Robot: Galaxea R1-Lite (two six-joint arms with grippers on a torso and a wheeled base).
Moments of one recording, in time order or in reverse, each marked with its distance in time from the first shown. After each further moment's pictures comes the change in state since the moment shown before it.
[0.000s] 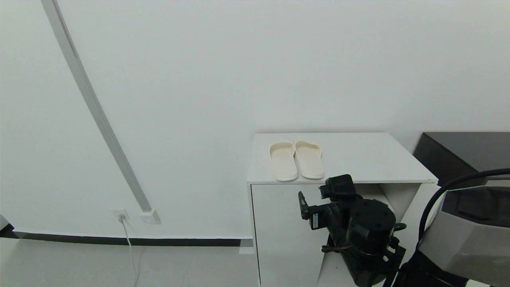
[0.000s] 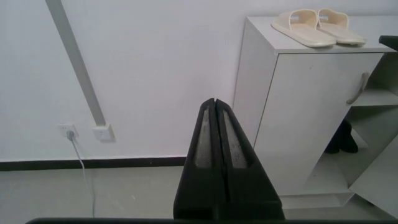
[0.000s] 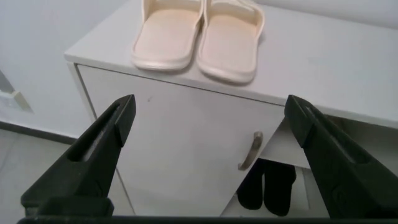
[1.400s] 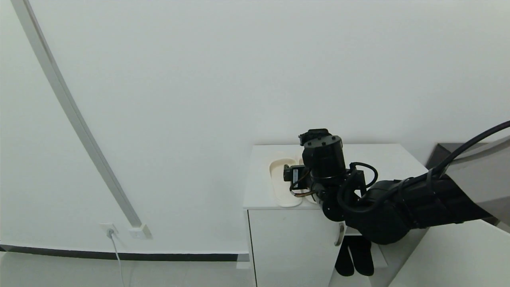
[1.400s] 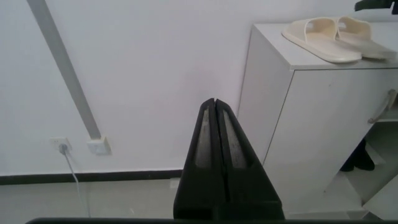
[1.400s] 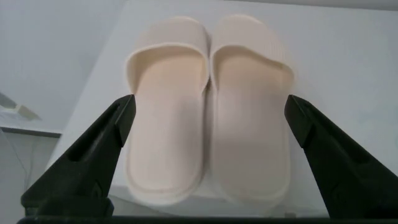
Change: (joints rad) left arm 0.000 0.000 0.000 0.000 0.000 0.004; right arm -0.034 -0.080 -0.609 0.990 0.003 0.298
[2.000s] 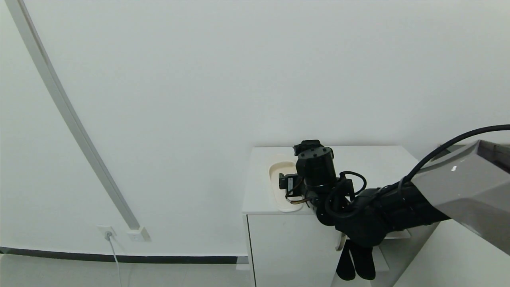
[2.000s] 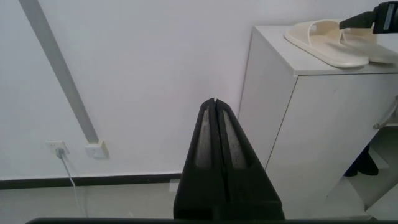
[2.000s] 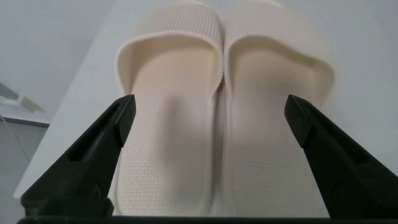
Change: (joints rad) left arm 0.000 0.000 0.000 0.000 0.000 -0.001; right arm -0.016 0.095 -0.018 -0.051 0.065 0.010
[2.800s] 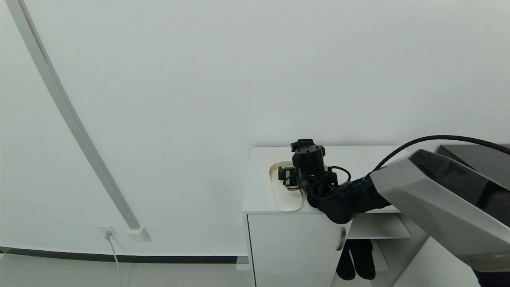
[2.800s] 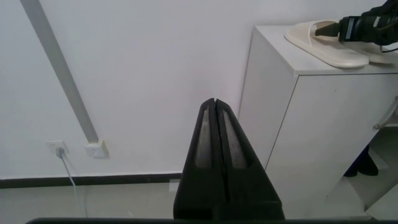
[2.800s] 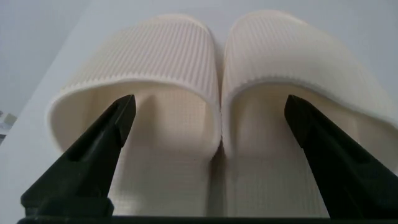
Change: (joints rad) left arm 0.000 0.000 0.000 0.000 0.001 -0.001; right arm -0.111 0.226 -0.277 0.000 0.081 -0.039
